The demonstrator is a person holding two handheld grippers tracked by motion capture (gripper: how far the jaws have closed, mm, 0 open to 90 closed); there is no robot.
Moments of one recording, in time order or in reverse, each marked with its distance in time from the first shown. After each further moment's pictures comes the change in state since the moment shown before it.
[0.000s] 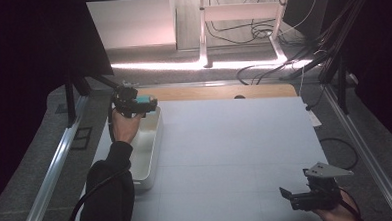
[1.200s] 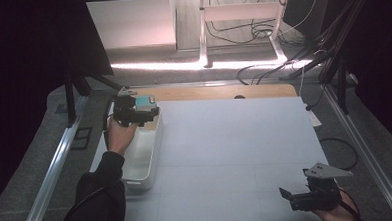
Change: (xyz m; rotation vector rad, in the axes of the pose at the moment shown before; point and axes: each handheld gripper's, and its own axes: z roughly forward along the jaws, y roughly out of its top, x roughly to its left) left arm -0.010 -0.019 -0.029 -0.037 -0.175 0.067; right arm 0.002 0.000 0.000 -0.002 -0.009 -0.011
